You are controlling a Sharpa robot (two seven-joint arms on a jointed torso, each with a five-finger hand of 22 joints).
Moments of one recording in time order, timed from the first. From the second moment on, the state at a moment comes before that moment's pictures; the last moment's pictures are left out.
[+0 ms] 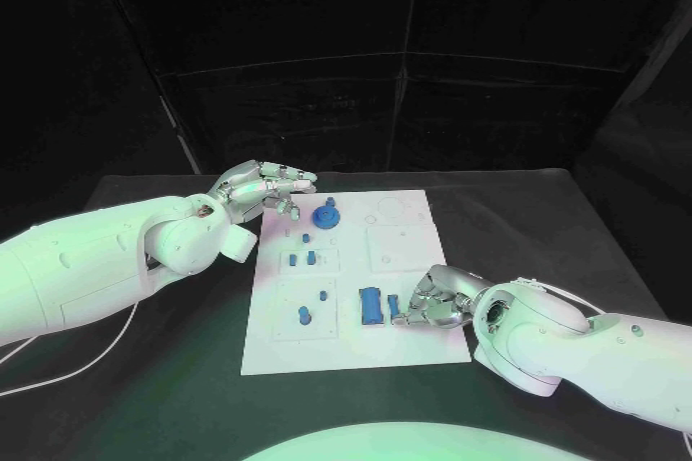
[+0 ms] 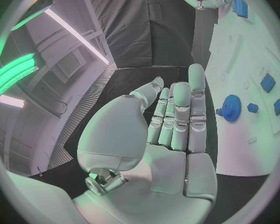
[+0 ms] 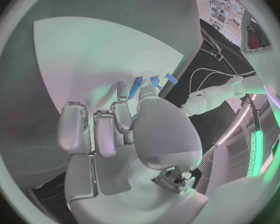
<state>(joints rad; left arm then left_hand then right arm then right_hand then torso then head) 1.24 -0.81 -0.12 1.35 -0.05 0.01 0.30 1.28 -0.04 0.37 -0.11 0.05 1.01 0.18 0.12 0.07 1.06 0.11 0.28 0.08 1.18 0.03 1.09 0.57 0.17 1.22 0.12 0.59 0.60 0.96 -0.95 -0.05 1.86 -1.33 -0.34 -0.54 1.27 0.01 -0.18 0.22 0.21 1.10 0.06 0.32 0.39 1.40 -0.02 1.22 1.27 1.47 -0.07 1.45 1.31 0.08 1.40 0.04 1.39 1.26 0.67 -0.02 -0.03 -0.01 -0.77</state>
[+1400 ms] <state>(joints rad) 1.23 -0.73 -0.12 1.26 0.01 -0.09 0.38 1.27 -0.04 0.29 -0.08 0.05 0.97 0.17 0.10 0.07 1.01 0.15 0.22 0.06 0.86 0.13 0.53 0.22 0.17 0.79 0.22 0.25 0.40 1.11 -0.82 -0.05 1.36 -0.54 -0.38 0.19 1.52 0.06 -0.18 0.10 0.21 0.88 0.18 0.18 0.28 0.90 0.12 0.41 0.53 1.03 0.07 0.58 0.55 0.16 0.84 0.16 0.64 0.50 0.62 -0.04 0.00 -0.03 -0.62</state>
